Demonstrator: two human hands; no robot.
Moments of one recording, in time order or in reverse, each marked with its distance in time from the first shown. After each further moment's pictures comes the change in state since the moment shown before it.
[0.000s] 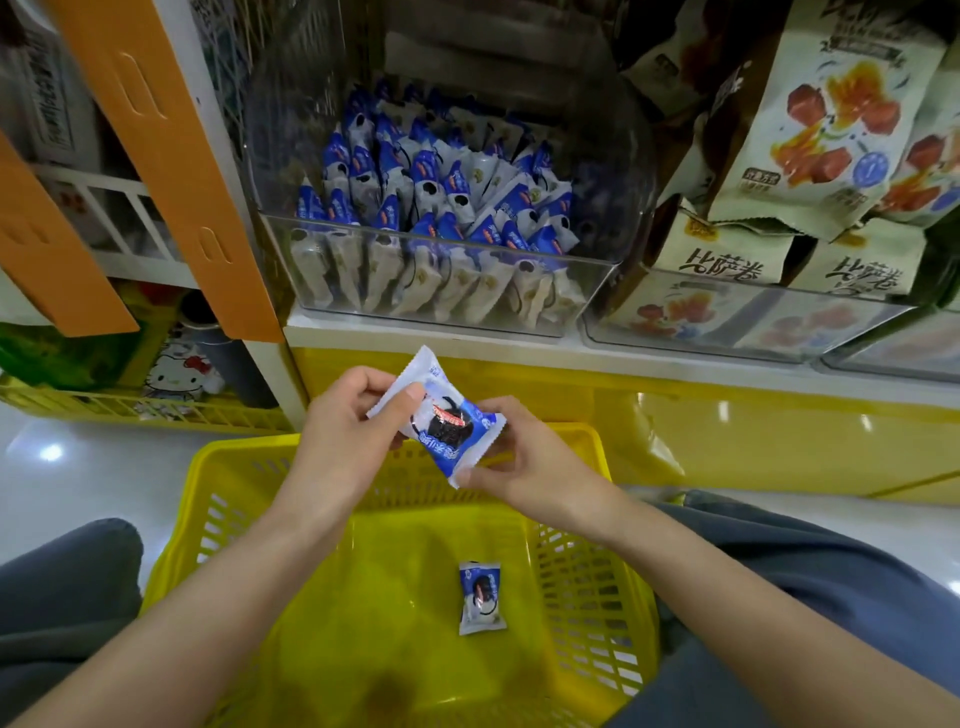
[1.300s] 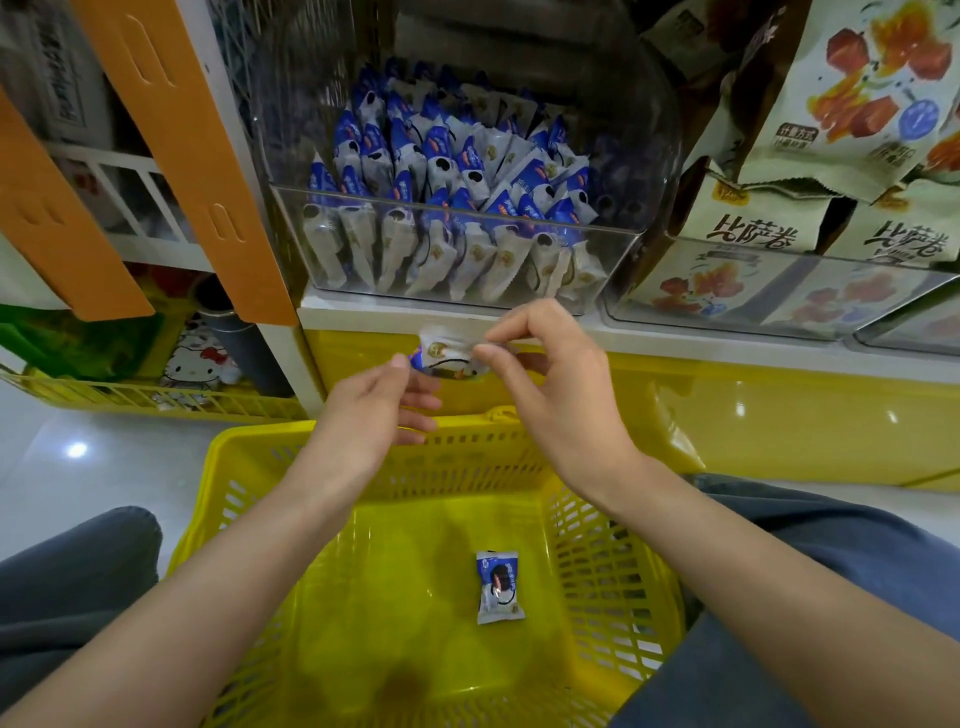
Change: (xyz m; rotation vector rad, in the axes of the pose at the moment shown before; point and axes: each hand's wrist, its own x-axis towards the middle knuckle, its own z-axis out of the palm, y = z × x) left_hand 0.005 0.000 -0.002 -0.007 -0.091 -0.159; right_hand 0.009 -0.024 -0.002 -0.177 0.517 -0.581
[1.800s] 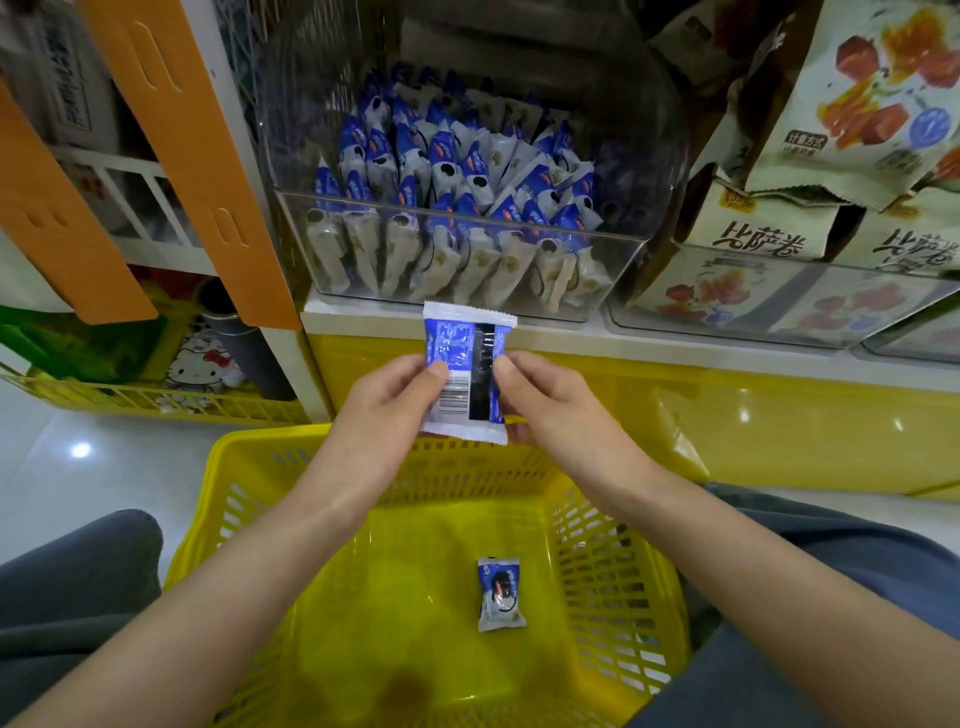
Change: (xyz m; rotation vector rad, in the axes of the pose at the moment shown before) left_hand -0.010 0.006 0.007 -0.068 -0.070 0.151; right_hand -0.004 -0.004 -0.001 0.398 -0.291 0.594
